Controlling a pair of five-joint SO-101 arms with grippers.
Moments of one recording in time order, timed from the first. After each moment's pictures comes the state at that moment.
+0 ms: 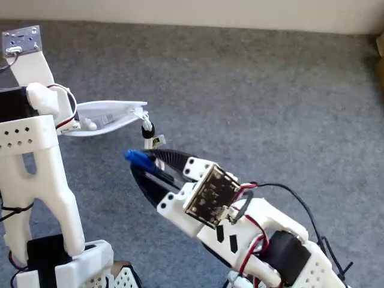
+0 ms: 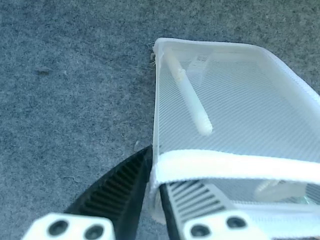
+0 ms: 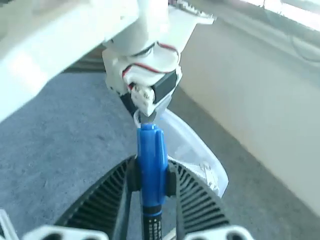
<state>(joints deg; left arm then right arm) -17.9 -12.8 -10.6 100.5 11.7 -53.9 -70.8 39.9 41.8 16.7</state>
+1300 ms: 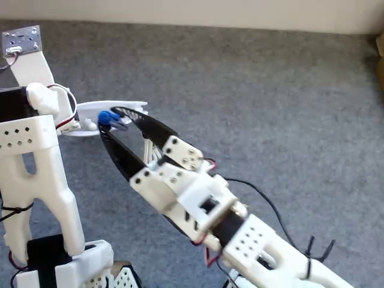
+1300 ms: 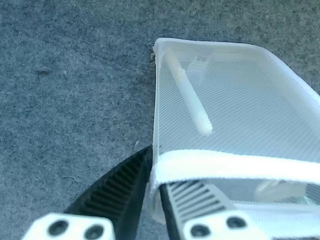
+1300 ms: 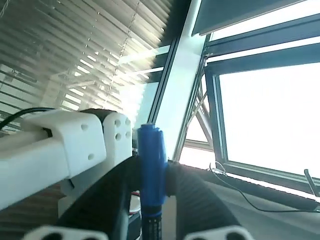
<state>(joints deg) -17.9 -12.8 -10.6 100.5 11.7 -54.1 -51.7 61.1 -37.8 16.7</state>
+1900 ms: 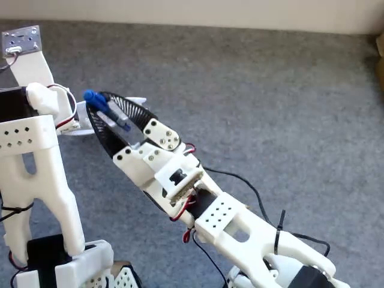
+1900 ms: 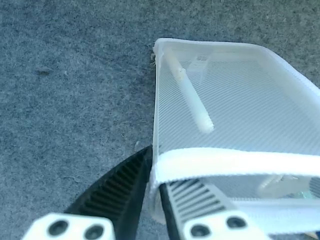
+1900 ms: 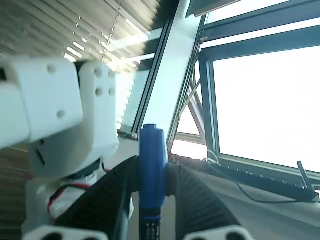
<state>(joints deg) -17.9 -12.8 -10.6 100.5 11.7 -51.6 -30.9 54.3 -53.1 16.7</state>
